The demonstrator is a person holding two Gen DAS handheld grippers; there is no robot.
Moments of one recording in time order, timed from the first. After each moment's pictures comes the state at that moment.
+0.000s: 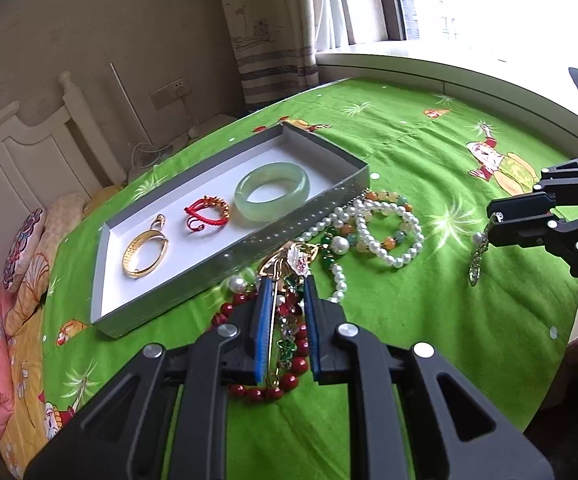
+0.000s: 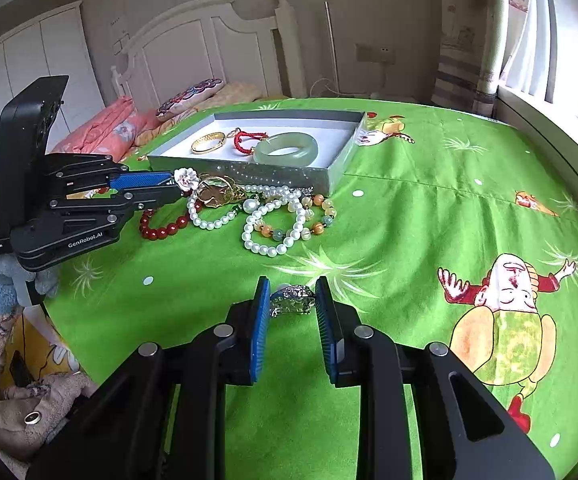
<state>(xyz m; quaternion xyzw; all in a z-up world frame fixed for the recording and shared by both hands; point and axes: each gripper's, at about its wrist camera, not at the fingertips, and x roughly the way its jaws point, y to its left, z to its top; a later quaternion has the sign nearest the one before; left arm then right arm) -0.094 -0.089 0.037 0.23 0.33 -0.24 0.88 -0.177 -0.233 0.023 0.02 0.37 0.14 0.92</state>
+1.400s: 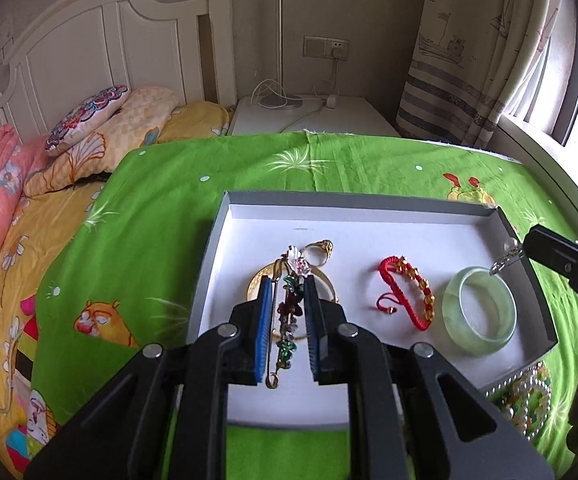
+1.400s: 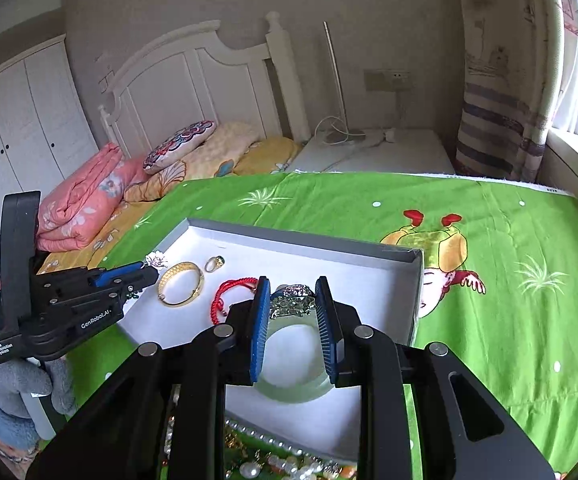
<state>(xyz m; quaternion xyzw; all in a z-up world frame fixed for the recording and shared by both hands) 0.085 -0.002 0.048 0.01 0.41 -0.06 0.91 0.034 -0.200 0.060 0.07 0.34 0.14 0.93</state>
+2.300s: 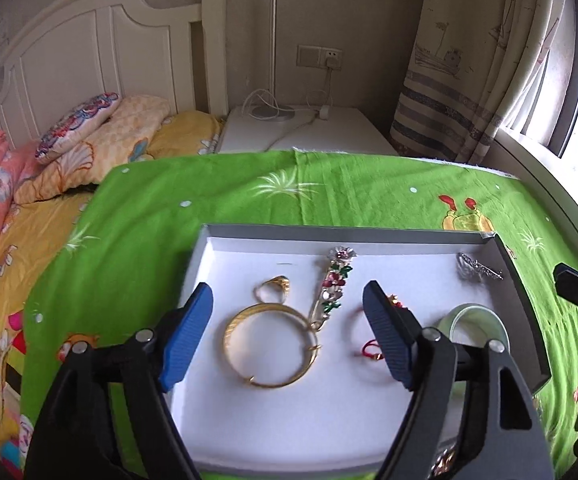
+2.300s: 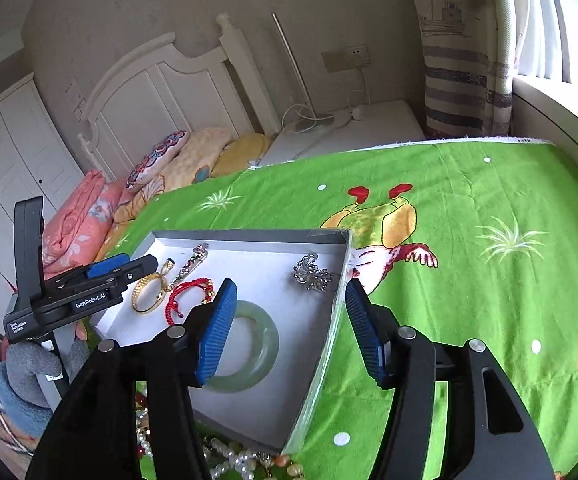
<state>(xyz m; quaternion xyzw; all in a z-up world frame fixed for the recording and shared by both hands) 0.092 -0.010 0.054 0.01 0.38 -0.06 0.92 0.013 -0.267 0.057 0.14 0.35 0.12 0.92</state>
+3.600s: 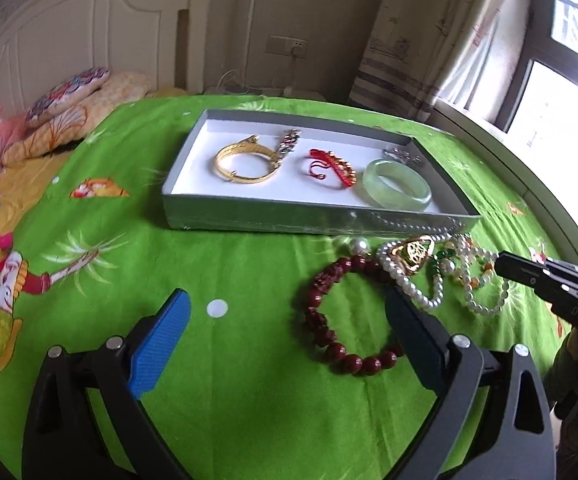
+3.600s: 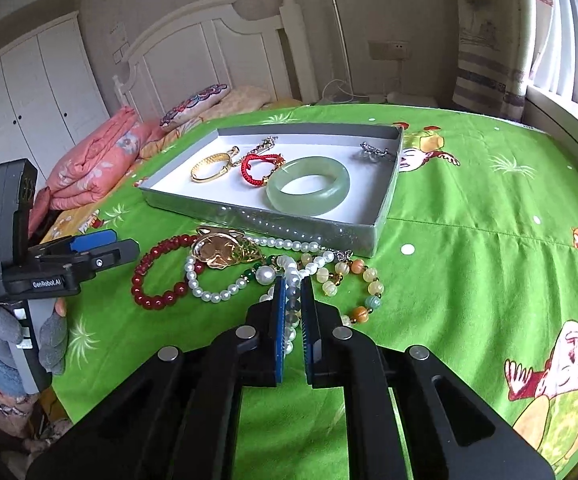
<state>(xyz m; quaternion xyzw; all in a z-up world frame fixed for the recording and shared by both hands) -0.067 0.002 0.023 0.00 0.39 -0.14 0.91 -0.111 -0.214 0.025 0.06 0.37 0.17 0.91</state>
